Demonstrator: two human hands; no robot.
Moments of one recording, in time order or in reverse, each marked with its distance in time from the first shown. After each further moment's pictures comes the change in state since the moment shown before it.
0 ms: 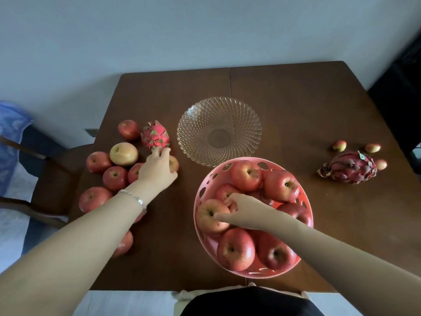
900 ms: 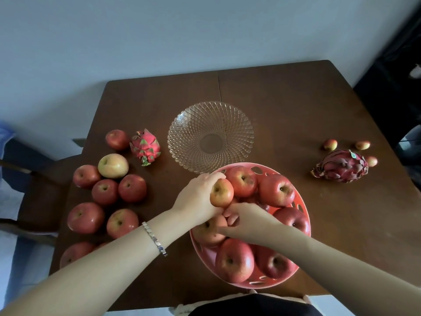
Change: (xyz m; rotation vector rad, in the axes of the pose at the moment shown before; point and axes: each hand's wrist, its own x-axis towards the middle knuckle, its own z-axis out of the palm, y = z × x) left_hand -0.055 0.084 0.010 -0.308 -0.168 0.344; right_hand -0.008 0.010 0.002 0.055 0.115 -0.060
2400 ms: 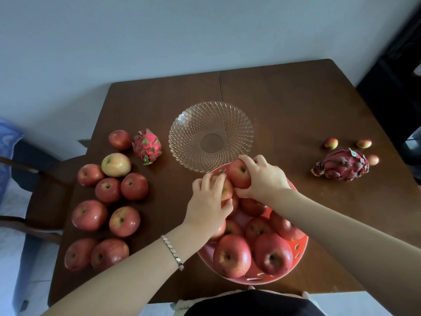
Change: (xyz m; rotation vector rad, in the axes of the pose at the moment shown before) left_hand -0.010 0.014 0.040 0.252 0.287 0.002; right_hand 0.037 0.021 -0.048 -0.412 0.360 0.029
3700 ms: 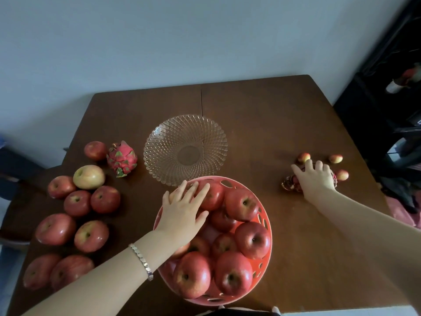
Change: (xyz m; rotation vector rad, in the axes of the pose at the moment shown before) left_hand 0.019 0.021 0.002 0.311 -0.302 0.034; right_hand 0.017 0.198 -0.009 -0.651 -0.174 0.241
